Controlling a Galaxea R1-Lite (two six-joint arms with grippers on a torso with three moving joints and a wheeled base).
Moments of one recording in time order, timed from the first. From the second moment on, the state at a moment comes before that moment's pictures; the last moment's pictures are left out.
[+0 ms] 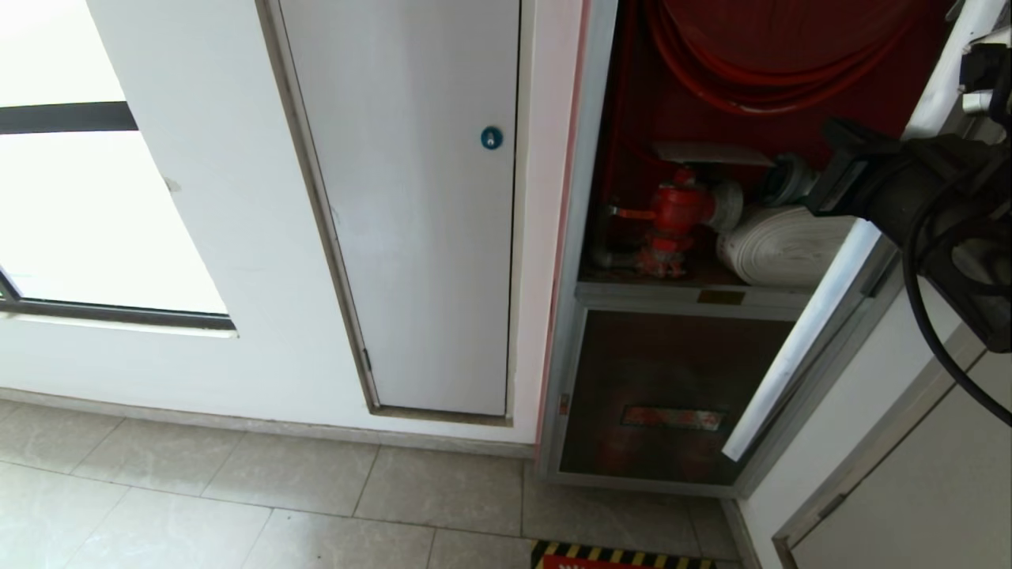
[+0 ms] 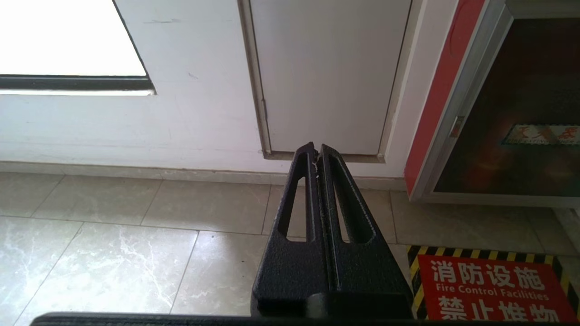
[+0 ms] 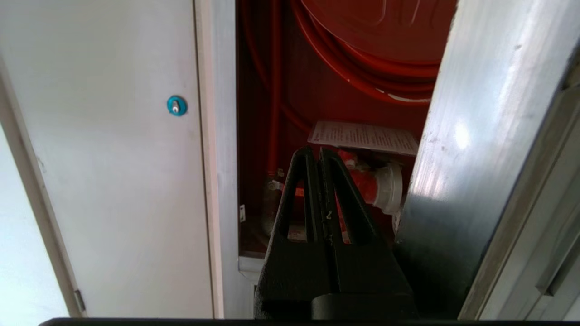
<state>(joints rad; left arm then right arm) 0.01 0.00 0.00 0.00 -0.04 0.04 0.25 1.49 -0.84 -1.03 -0.29 -0.16</state>
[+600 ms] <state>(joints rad) 0.01 0.00 0.00 0.00 -0.04 0.04 0.25 1.41 -0.75 -1.02 -0.29 -0.15</state>
